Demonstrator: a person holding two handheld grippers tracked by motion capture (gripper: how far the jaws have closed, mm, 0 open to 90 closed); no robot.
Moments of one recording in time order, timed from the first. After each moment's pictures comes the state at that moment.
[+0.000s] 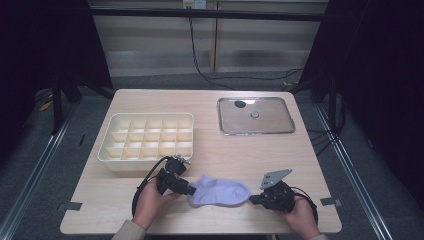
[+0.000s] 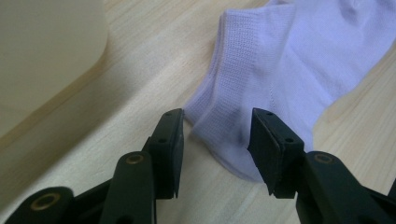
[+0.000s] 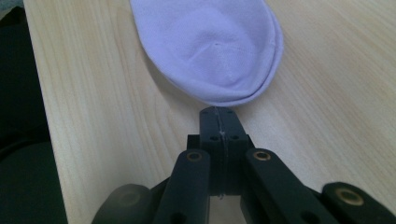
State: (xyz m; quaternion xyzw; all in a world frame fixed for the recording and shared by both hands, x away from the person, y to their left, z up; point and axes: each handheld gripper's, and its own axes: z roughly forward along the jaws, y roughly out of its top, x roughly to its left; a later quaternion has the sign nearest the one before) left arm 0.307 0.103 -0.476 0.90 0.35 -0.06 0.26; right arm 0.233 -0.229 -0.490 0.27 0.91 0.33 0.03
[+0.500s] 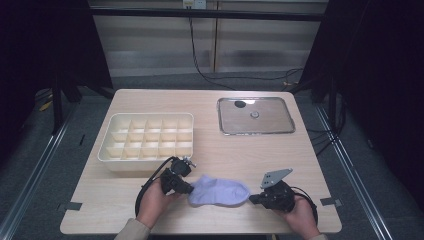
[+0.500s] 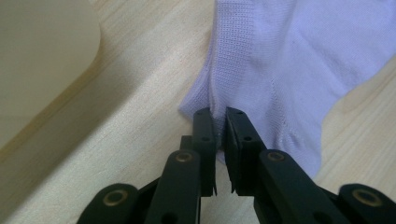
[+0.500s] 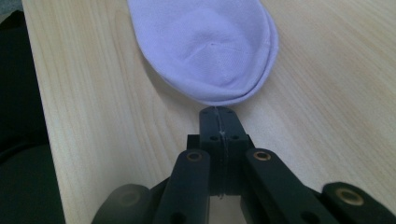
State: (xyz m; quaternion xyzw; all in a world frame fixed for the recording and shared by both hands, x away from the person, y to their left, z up) left arm 0.306 0.091 -0.472 0.92 0.33 -0.04 0.21; right arm 0.233 -0.230 -0.490 0.28 0.90 0.33 0.03
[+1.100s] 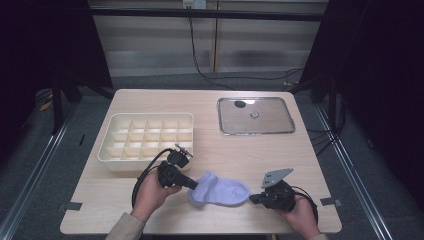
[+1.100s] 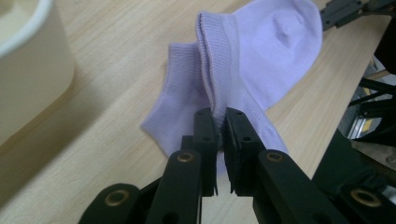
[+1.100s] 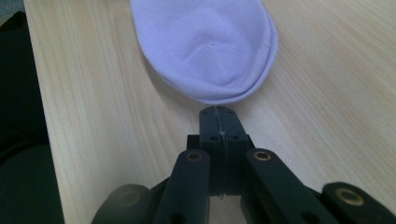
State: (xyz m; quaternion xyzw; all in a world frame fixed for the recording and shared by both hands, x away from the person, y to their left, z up) left arm 0.316 0.096 -0.443 0.89 0.34 -0.13 0.27; right arm 0.235 -0.233 -0.491 0.27 0.90 0.33 0.03
